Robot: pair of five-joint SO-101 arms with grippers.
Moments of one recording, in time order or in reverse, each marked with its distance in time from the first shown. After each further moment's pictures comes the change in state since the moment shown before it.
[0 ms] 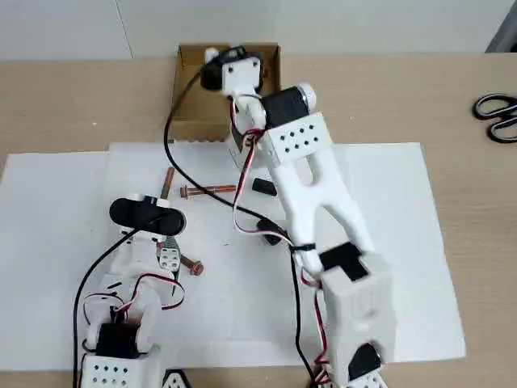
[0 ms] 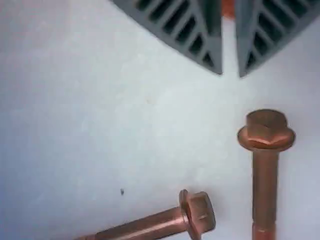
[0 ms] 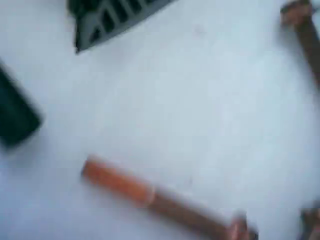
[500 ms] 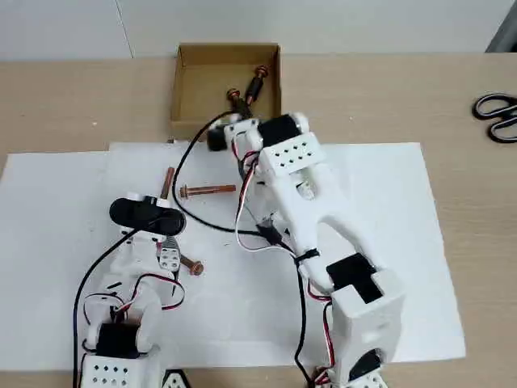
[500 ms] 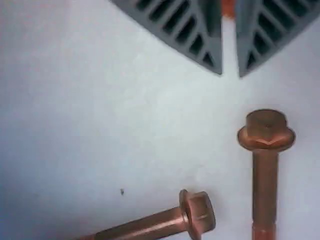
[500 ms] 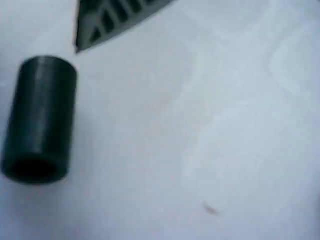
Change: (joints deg) left arm 0.0 0.0 0.0 0.0 0.0; right arm -1.1 -6.4 25.3 0.0 7.1
